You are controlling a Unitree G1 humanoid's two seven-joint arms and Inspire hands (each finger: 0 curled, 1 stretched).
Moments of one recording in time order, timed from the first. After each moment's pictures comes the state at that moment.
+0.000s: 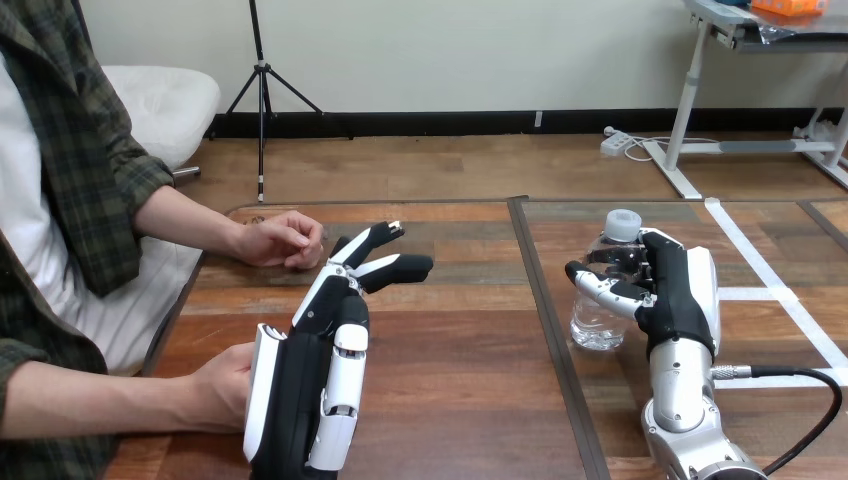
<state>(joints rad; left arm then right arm) 0.18 -0.05 -0.14 0.37 0.16 -1.11 0.07 -0.58 -0.18 -0.01 1.19 -0.21 -0.38 -0.42</state>
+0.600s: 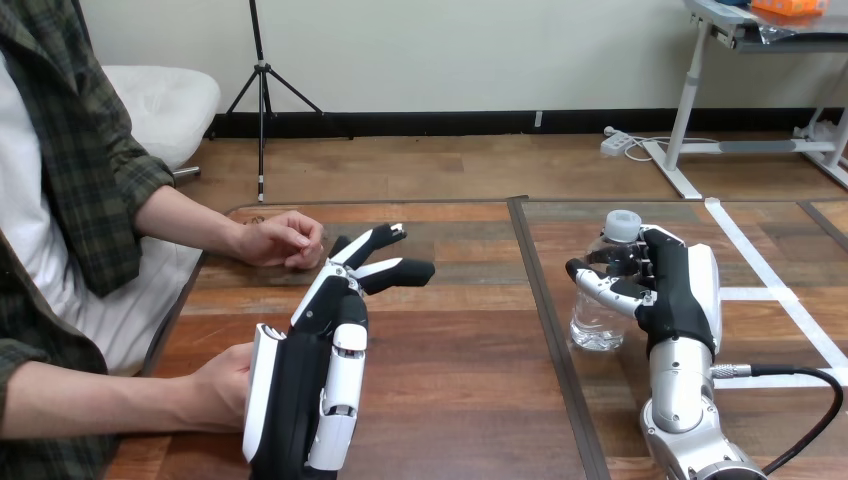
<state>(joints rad) 0.18 -0.05 -0.14 0.37 0.16 -1.11 0.08 -0.58 -0.18 0.00 1.19 -0.23 -0.39 -0.44</state>
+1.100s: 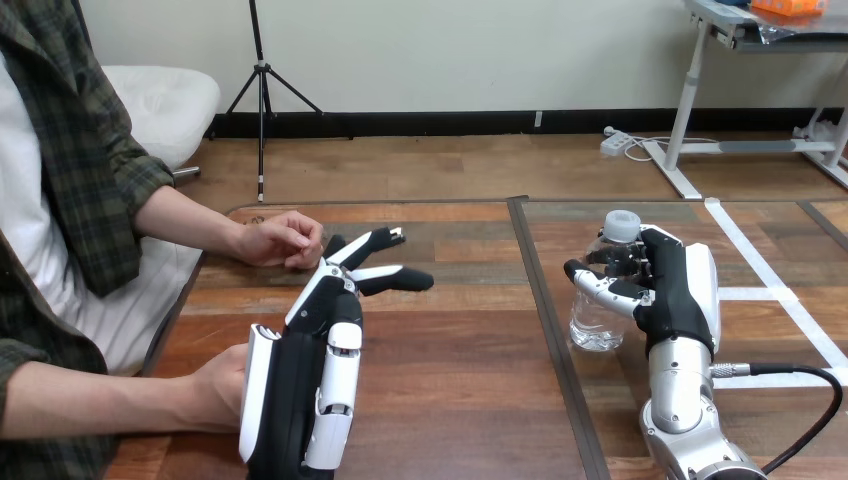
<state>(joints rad) 0.18 -0.05 -0.14 0.37 0.17 -1.11 0.10 -0.58 -0.18 0.00 1.19 -0.24 -0.39 -0.44</state>
